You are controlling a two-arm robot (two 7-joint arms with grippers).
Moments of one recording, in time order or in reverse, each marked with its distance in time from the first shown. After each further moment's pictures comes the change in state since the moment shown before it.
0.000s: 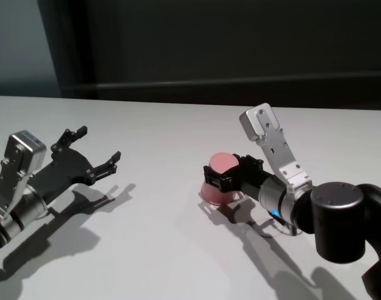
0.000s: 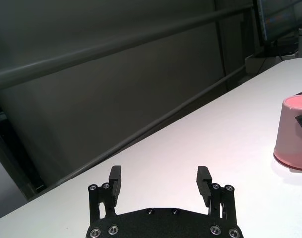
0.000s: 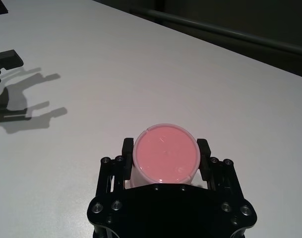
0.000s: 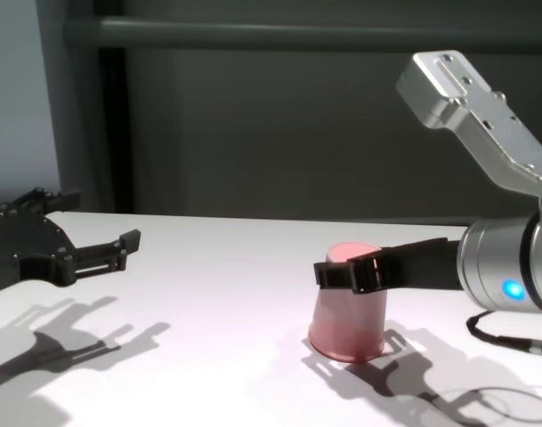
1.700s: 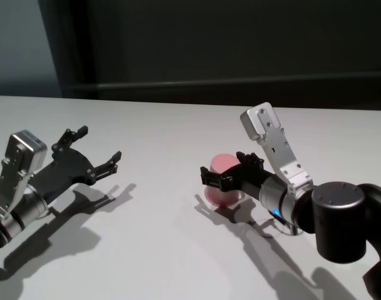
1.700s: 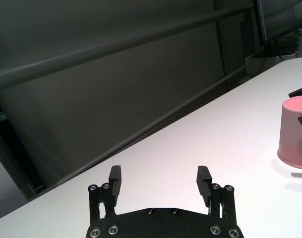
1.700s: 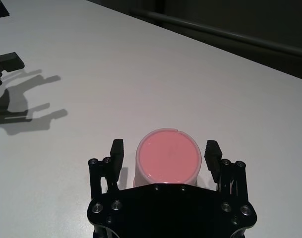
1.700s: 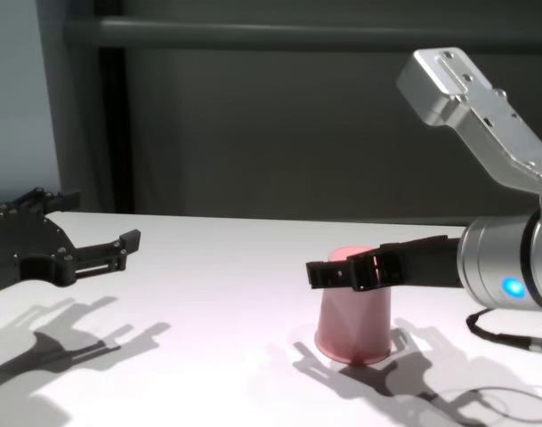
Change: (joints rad) left arm 0.000 0.000 0.000 0.000 0.000 0.000 0.000; right arm -0.004 -0.004 0.010 -0.006 0.001 -0.002 -0.006
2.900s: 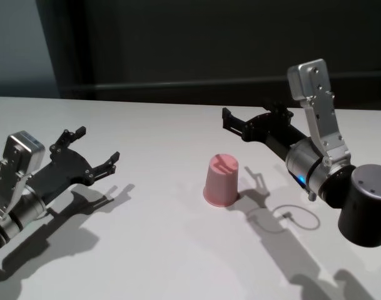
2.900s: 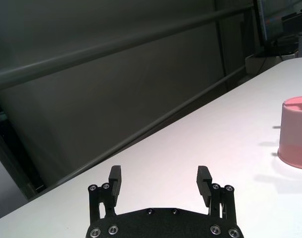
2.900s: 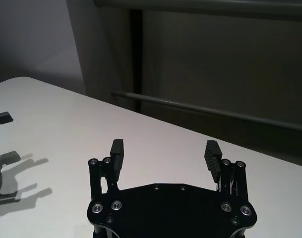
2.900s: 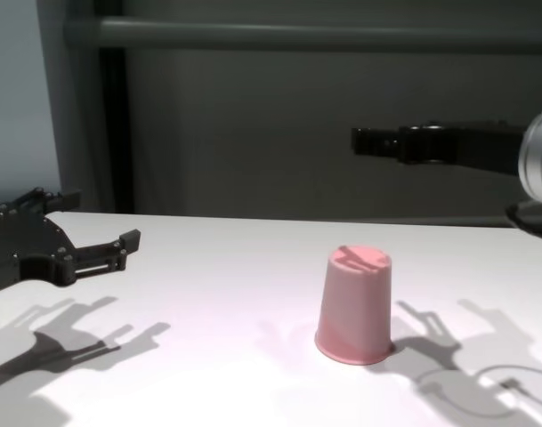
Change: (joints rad) left arm 0.000 0.000 0.000 0.000 0.000 0.000 0.000; right arm -0.046 -0.010 0.137 -0.076 -0.046 -0.183 0.028
